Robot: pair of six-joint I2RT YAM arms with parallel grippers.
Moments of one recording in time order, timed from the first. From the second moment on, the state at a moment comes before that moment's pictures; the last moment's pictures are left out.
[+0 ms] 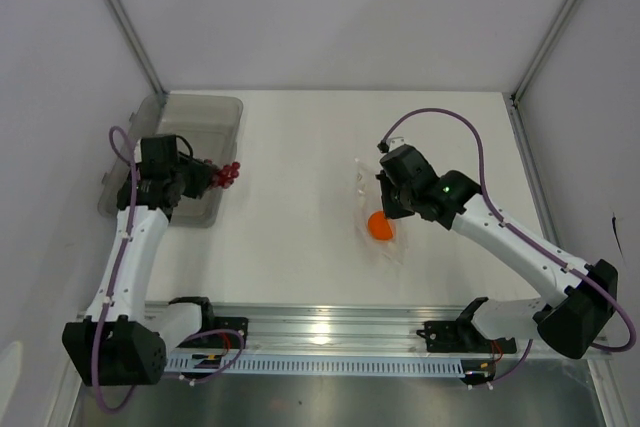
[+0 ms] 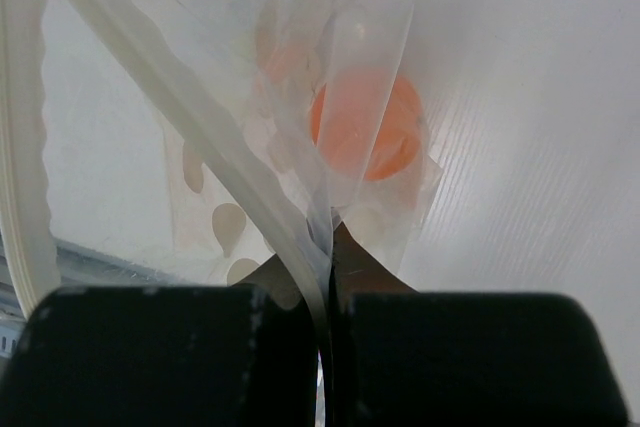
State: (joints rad) left arm 0.07 1.09 1.02 -0.72 -0.06 -1.12; right arm 0.75 1.27 1.19 -0.83 0.20 0.41
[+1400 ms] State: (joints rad) left arm -0.62 1.06 0.96 -0.01 0.82 -0.75; right arm 0.74 1.33 1.27 -0.85 0.25 0.45
